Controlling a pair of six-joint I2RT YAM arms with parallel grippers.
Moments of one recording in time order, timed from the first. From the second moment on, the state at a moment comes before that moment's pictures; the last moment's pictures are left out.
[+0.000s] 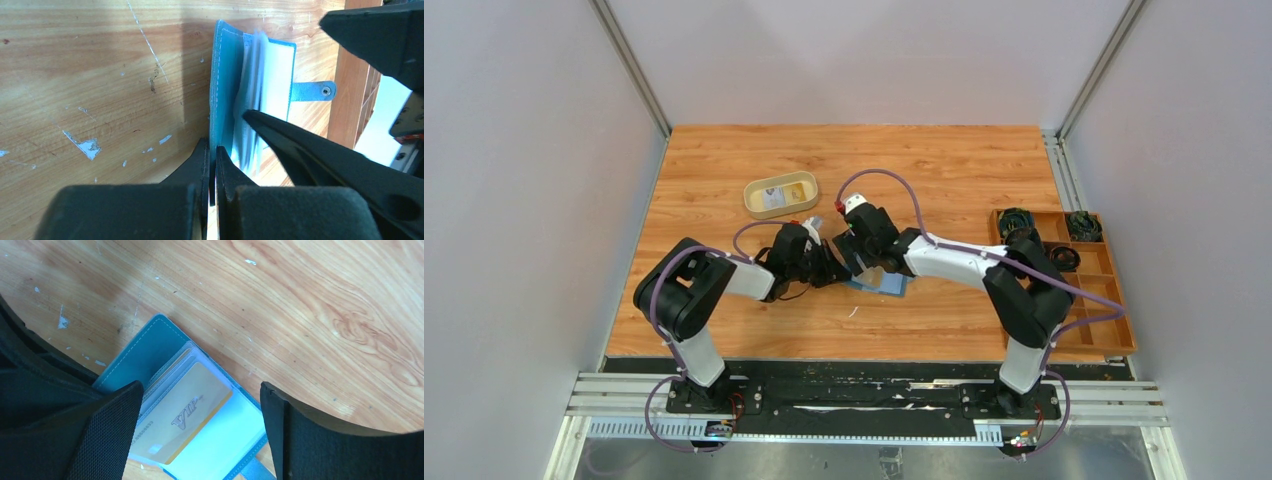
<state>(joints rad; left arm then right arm) -0.53 1.73 0.58 0.53 0.39 -0.85 0.83 1.79 1.14 -0.20 0.30 0.06</state>
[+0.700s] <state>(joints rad) -0.53 1.73 0.60 0.48 0.38 -0.82 0.71 1.59 0.79 0.09 -0.17 0.31</state>
